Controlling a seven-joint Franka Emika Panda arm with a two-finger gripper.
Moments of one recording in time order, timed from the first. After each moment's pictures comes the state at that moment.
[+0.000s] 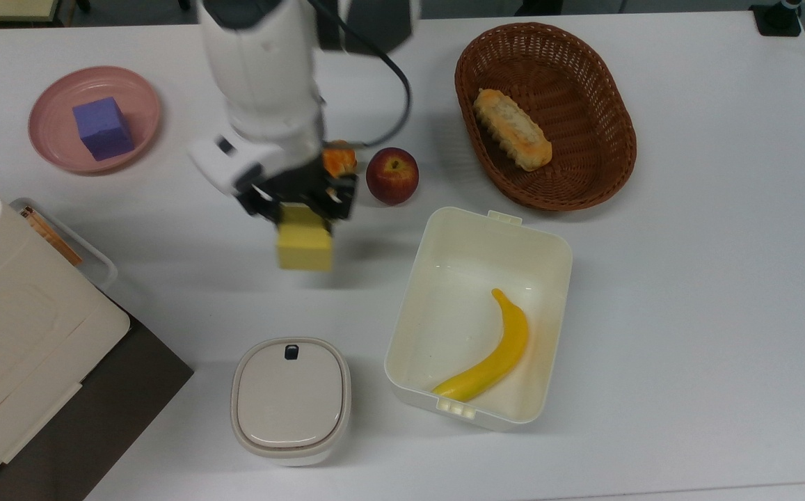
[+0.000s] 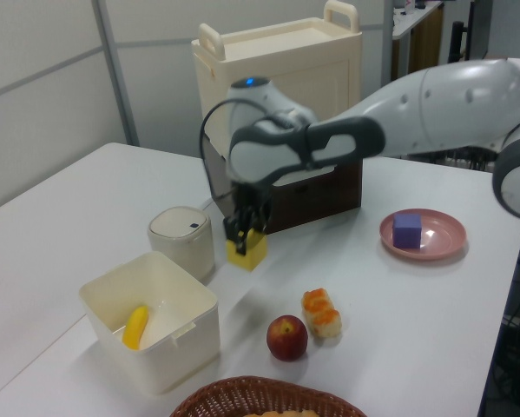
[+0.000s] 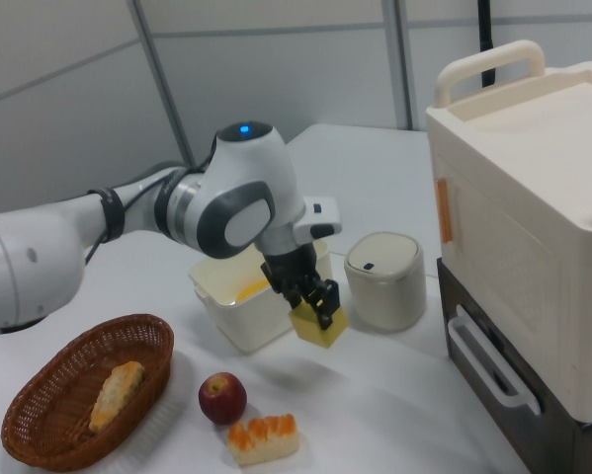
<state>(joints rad) 0.06 0.42 -0.13 -1.48 0.07 2.00 -0.03</state>
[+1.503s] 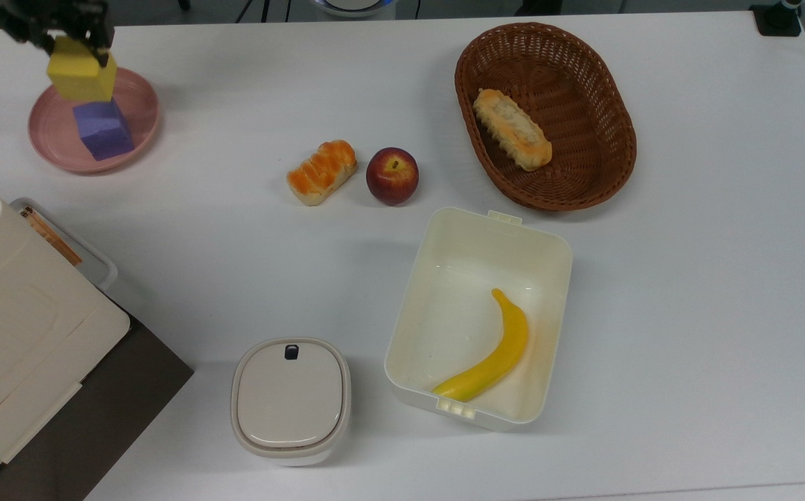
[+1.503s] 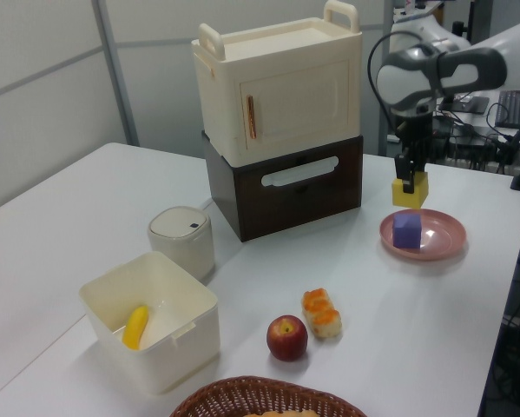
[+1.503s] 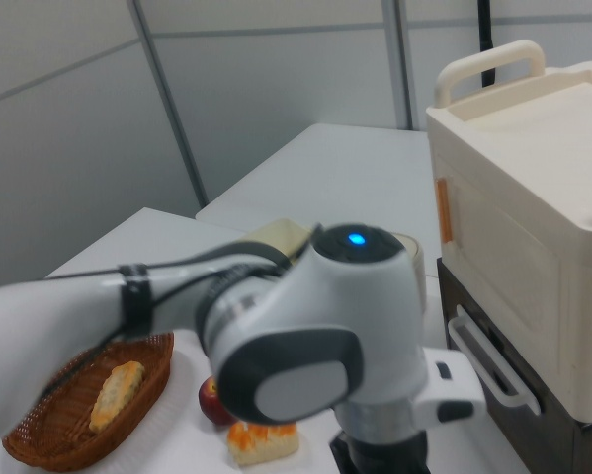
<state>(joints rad) -0.44 0.13 -0.14 -1.80 -0.07 1.88 -0.53</state>
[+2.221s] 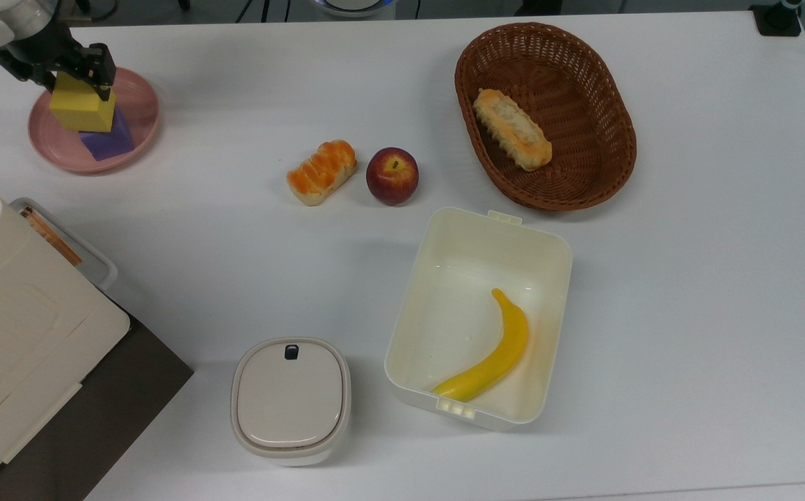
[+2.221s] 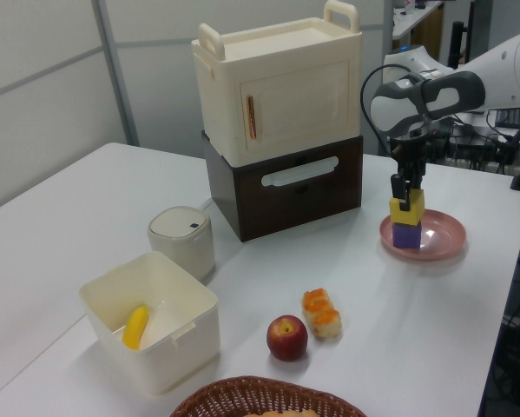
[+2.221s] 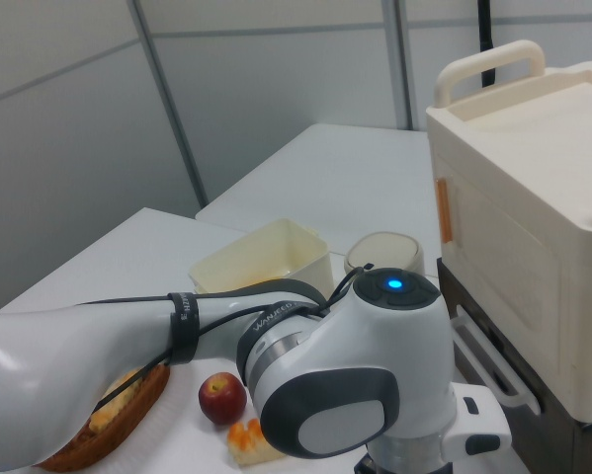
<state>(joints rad) -0.46 0.23 -0.14 -1.79 -0.07 1.96 -0.54</state>
